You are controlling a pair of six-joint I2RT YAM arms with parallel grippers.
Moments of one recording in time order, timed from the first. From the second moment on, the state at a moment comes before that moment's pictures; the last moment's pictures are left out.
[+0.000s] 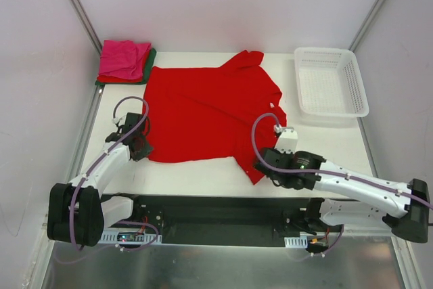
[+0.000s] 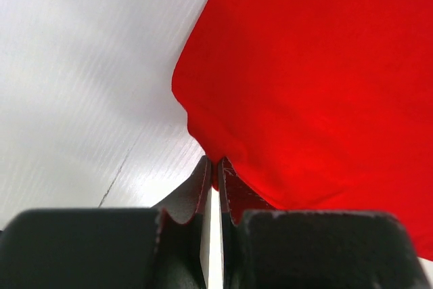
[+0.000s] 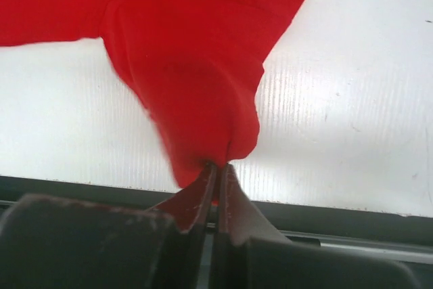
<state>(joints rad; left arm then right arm) -0.13 1.13 0.60 -0.61 -0.21 -0.68 1.18 1.04 0.84 -1.05 0.65 1.11</state>
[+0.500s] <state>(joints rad) -0.13 1.13 0.60 -0.61 -0.21 -0.65 1.15 0.97 0.97 -1.32 0.80 1.14</state>
